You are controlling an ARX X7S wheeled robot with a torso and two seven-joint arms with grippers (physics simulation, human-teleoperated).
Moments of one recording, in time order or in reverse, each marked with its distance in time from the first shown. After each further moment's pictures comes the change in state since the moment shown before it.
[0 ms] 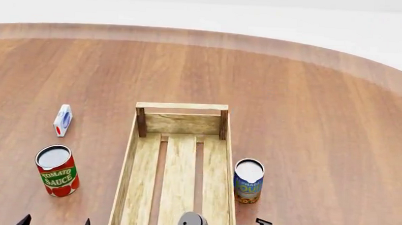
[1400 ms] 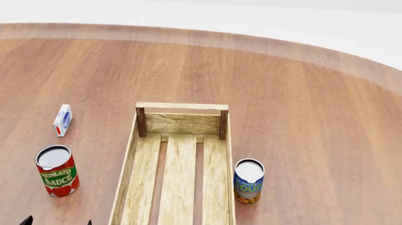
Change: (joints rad) left arm 0.000 -0.026 0.036 0.016 -0.029 -0.009 -0.025; right arm -0.056 0.018 -0.312 0.211 -0.261 -0.421 -0.175
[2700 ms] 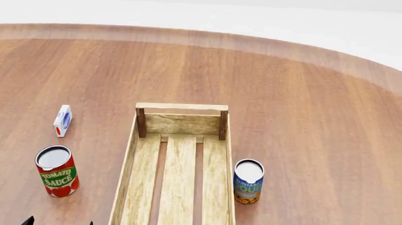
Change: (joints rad) left arm 0.007 -0.023 0.030 0.031 -0.020 -0.008 -0.023; right arm -0.090 -0.041 -0.057 0.272 -0.105 -0.265 -0.106
